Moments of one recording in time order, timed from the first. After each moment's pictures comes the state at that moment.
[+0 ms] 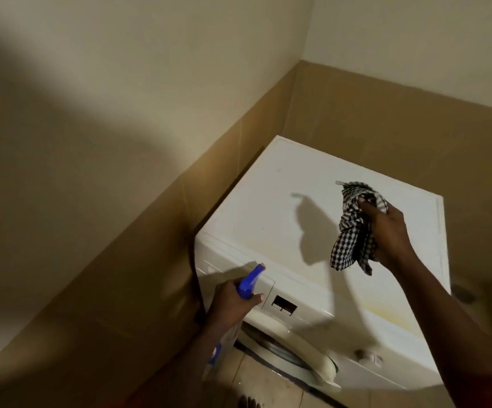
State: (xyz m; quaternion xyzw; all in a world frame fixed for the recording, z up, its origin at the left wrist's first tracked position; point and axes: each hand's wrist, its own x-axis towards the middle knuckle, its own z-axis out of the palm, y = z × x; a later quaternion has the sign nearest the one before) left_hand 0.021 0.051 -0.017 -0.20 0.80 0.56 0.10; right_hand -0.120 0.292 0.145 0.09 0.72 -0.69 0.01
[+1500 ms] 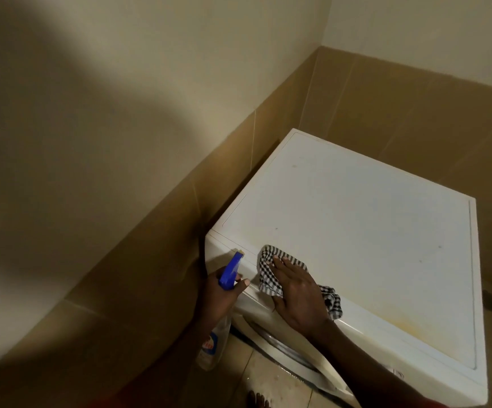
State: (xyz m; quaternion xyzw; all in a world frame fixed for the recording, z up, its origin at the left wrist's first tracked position) left_hand 0.014 0.018 -0.013 -0.29 0.76 0.58 0.02; right_hand -0.037 0.203 -0.008 -0.32 0.93 -0.18 -0.01
